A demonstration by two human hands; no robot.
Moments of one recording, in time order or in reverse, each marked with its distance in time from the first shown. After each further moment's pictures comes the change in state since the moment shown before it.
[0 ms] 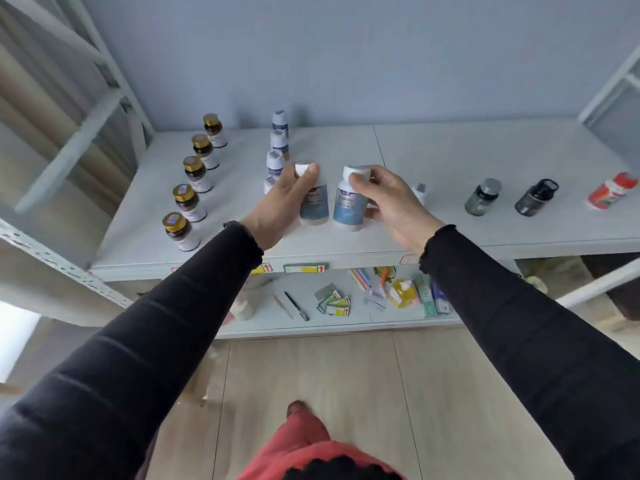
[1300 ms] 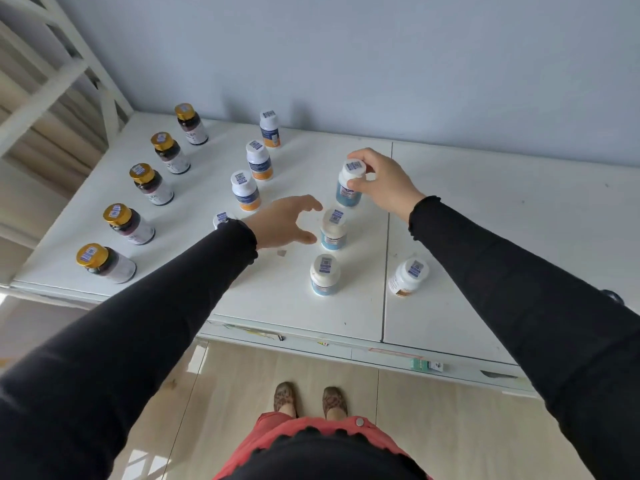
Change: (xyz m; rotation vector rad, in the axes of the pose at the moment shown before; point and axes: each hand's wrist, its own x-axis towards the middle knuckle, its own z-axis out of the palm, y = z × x) left_hand 0.185 -0.052 0.025 0.825 -0.179 -0.215; right_hand 0.278 0.040 -0.114 -0.677 -0.233 -0.163
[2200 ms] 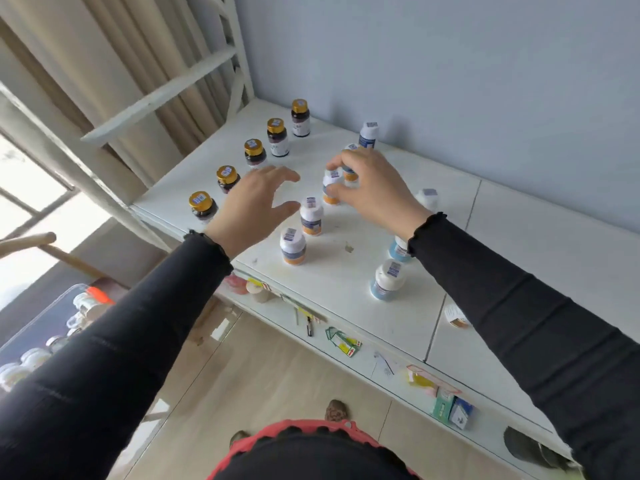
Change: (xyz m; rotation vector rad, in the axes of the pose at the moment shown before) left_hand -0.164 -0.034 -0.053 0.191 0.636 -0.175; right_hand -0.029 -0.152 0.086 -0.275 -0.144 -0.511
